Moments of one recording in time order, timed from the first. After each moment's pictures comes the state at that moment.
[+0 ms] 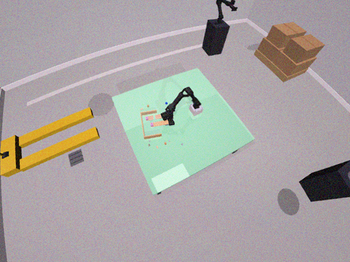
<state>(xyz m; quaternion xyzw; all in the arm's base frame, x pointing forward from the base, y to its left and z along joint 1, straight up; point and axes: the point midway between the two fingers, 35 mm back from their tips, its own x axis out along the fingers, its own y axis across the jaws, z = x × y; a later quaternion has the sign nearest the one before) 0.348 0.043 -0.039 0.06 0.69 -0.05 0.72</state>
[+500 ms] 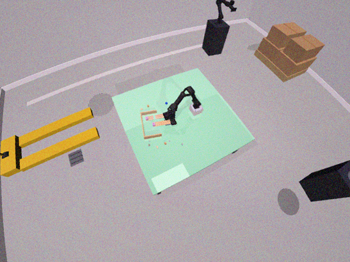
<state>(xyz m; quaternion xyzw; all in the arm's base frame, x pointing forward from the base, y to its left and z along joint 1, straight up) 0.326 0.047 -0.040 0.06 0.69 -0.05 0.72</state>
